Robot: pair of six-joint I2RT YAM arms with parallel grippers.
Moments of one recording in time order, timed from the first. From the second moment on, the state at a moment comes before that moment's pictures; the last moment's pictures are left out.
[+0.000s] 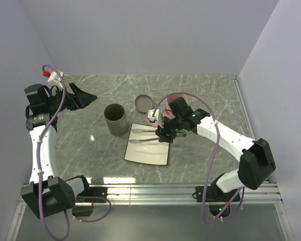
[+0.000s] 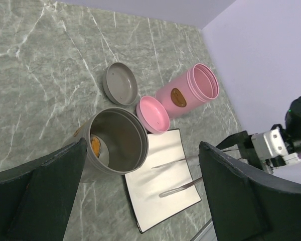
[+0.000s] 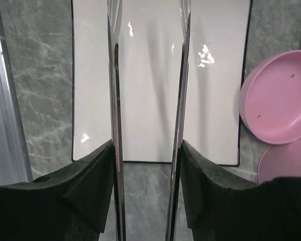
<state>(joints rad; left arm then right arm) 0.33 1.12 1.10 -0.34 0.95 -0.34 0.64 1.43 1.11 -0.63 -0.52 -0.62</state>
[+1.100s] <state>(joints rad) 0.33 1.14 1.09 -0.33 0.95 -0.34 0.63 1.78 1.21 -0.63 -0.53 -0.78</state>
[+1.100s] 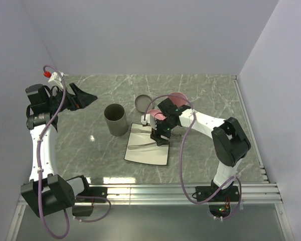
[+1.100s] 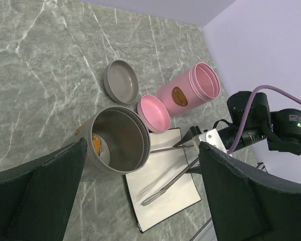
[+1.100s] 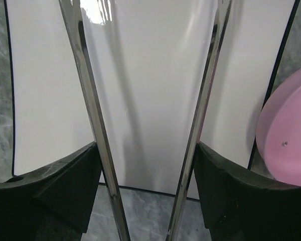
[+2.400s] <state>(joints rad) 0.33 1.14 1.09 -0.33 0.95 -0.34 0.72 1.77 1.24 -0.66 -0.38 -0.74</state>
